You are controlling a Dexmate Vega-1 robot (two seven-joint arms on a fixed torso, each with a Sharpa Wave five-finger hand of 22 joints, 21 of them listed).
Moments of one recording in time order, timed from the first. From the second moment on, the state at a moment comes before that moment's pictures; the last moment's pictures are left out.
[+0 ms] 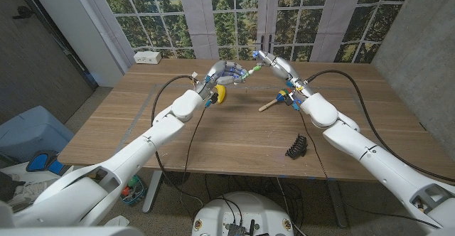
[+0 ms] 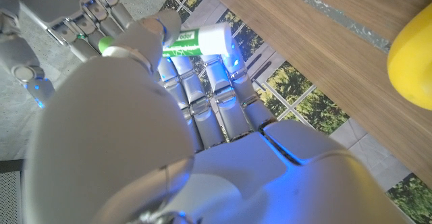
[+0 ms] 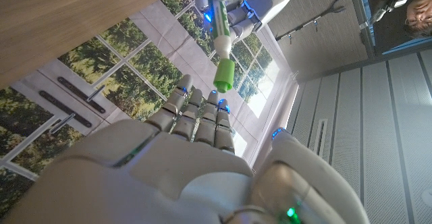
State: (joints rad) left arm 0.66 0.47 0.61 -1.39 -0.17 -0.34 0.02; left_hand 1.19 -0.09 0.48 -0.25 0.68 1.00 -0.03 0.48 0.41 1.15 -0.10 0.21 0.79 1.10 -0.04 0.34 0.91 0.55 -0.05 1.43 0.18; right arm -0.80 -0.60 -0.51 -1.56 0.13 0.46 -0.06; right_hand 0.31 0.17 0.20 0.14 0.20 0.28 0.00 0.19 0.18 0.30 -0.01 0.18 0.42 0.17 -0.04 0.18 0.68 0.16 -0.04 0.66 0.17
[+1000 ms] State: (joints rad) left arm 0.65 0.44 0.63 -1.38 -0.19 -0.33 0.00; left_hand 1.19 -0.09 0.48 -0.25 0.68 1.00 -0.03 0.48 0.41 1.15 -0.10 0.21 0.79 1.10 -0.04 0.33 0.92 0.55 -0.05 1.43 0.18; right arm -0.76 -0.49 -0.54 -1.50 0.08 0.50 -0.10; right_hand 0.26 0.17 0.22 0.16 0.21 0.24 0.01 0.18 0.18 0.26 -0.01 0.18 0.37 0.11 -0.04 0.17 0.61 0.12 -0.03 0.62 0.17
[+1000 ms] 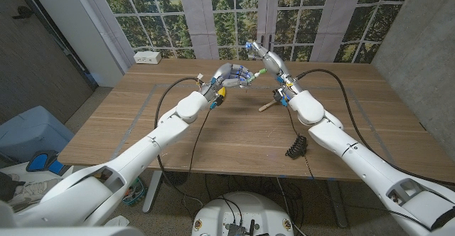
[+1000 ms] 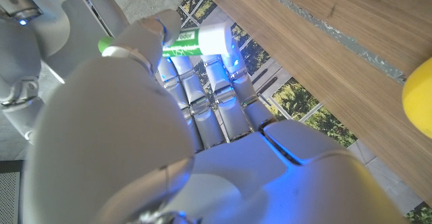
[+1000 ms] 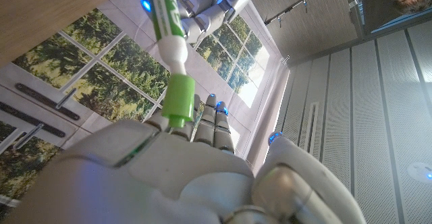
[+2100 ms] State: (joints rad) left arm 0.65 0.43 0.63 -1.38 -0.19 -0.33 0.01; left_hand 1.19 -0.09 0.48 -0.25 0.68 1.02 -0.02 0.48 0.40 1.15 -0.10 0.21 0.78 1.11 -0.03 0.32 0.91 0.55 -0.05 1.44 0.18; right arm -0.72 -0.48 -0.59 -1.52 -0.12 0.41 -0.19; right_hand 0.19 0.14 0.21 0.17 0.21 0.22 0.02 0.18 0.18 0.23 0.01 0.18 0.33 0.10 -0.04 0.18 0.56 0.12 0.03 0.59 0.17
